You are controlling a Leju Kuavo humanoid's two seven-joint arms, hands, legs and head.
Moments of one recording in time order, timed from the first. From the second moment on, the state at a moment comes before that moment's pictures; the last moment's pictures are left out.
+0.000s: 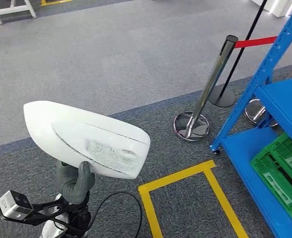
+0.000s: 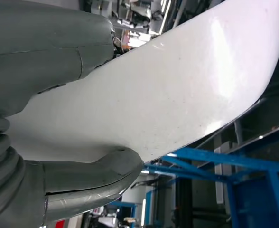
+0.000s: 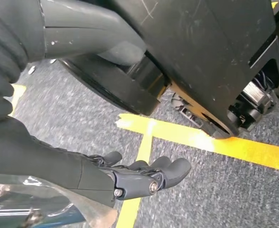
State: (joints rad) left arm 0.05 -0.09 -0.46 -1.80 0.20 -0.14 -0.69; right arm -0.05 0.13 -0.13 -0.19 0.64 0.11 -0.11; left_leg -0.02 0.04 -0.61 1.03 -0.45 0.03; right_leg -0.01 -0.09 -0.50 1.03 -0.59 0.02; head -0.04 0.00
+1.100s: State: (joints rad) left arm 0.04 -0.11 -0.46 -1.76 0.22 -0.16 -0.69; right arm -0.05 0.13 -0.12 -0.20 0.65 0.12 -0.09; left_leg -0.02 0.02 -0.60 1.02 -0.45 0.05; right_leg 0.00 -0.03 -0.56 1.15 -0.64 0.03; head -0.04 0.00
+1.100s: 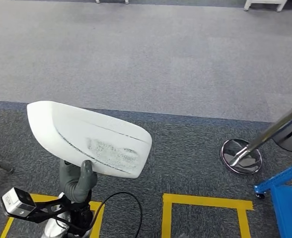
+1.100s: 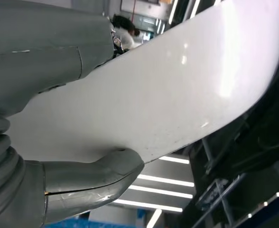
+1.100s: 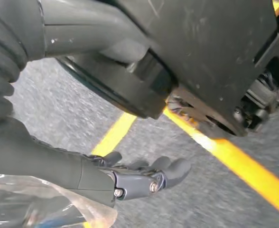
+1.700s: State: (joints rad) left arm 0.04 -0.11 -0.46 -1.76 0.23 -0.17 -0.69; right arm -0.05 0.13 -0.12 -0.20 0.65 0.11 -0.09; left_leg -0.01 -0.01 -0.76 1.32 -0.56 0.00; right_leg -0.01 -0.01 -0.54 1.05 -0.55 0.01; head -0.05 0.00
